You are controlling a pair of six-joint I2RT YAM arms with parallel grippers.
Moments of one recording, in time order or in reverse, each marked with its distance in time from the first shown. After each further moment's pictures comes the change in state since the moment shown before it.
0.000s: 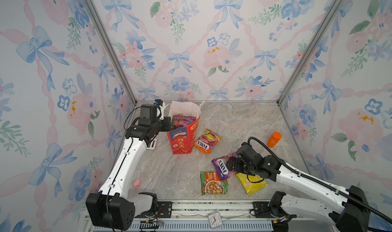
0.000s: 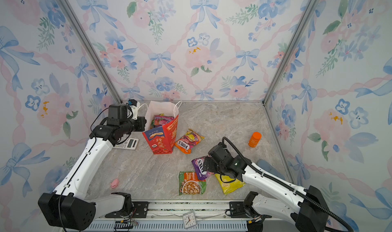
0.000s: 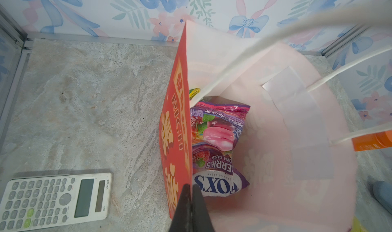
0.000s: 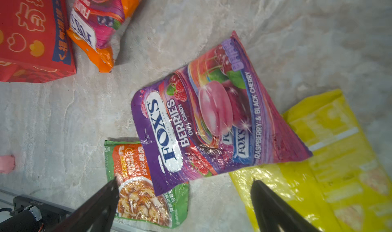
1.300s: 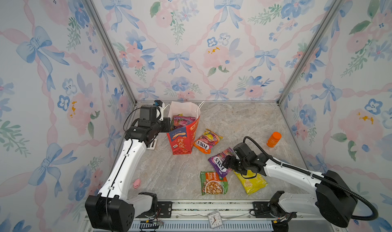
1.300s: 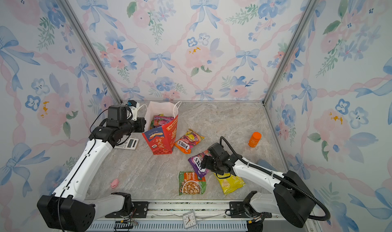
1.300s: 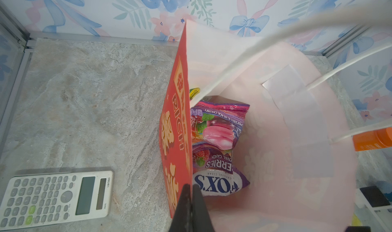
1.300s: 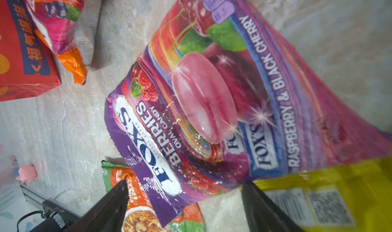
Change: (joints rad) left arm 0.000 -0.019 -0.020 0.003 -0.005 -0.001; right arm -0.126 0.223 -0.068 0.295 -0.199 -0.002
